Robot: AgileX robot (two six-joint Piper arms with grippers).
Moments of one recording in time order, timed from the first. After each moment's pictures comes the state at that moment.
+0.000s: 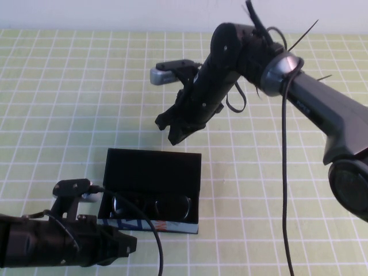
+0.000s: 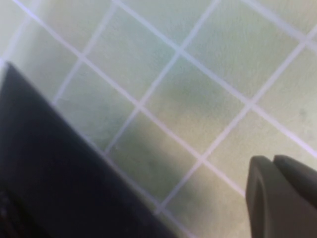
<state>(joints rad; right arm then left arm) 0.53 2.38 -2.25 0.43 1.23 -0.23 -0.32 1.57 -0.40 -1.71 0.60 1.56</state>
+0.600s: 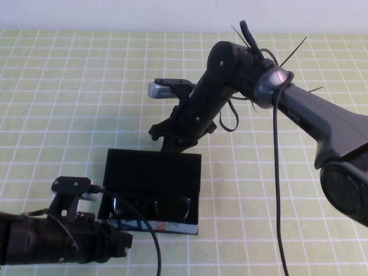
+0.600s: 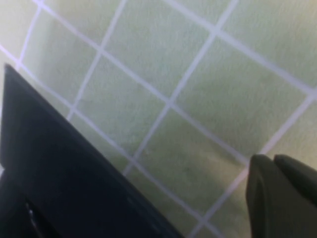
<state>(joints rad) 0.53 2.44 -2.22 0.55 1.23 -0.21 -0.32 1.57 -0.41 -1.72 0.54 1.63</state>
